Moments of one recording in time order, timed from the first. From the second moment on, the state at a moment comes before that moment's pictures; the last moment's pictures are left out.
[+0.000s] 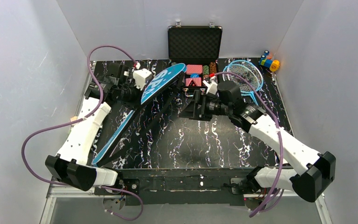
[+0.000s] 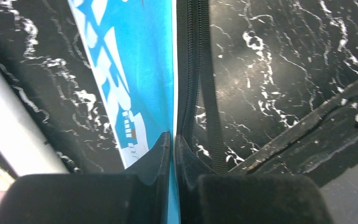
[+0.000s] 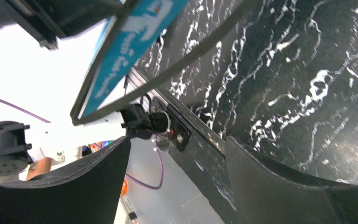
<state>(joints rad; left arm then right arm) -0.32 1.33 1.53 -1.12 0.20 0.29 0.70 1.17 1.09 -0.41 -0.46 0.82</state>
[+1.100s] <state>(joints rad) -0.36 1.31 1.41 -1.10 0.30 0.25 0.74 1.72 1.30 -0.09 -0.30 1.01</state>
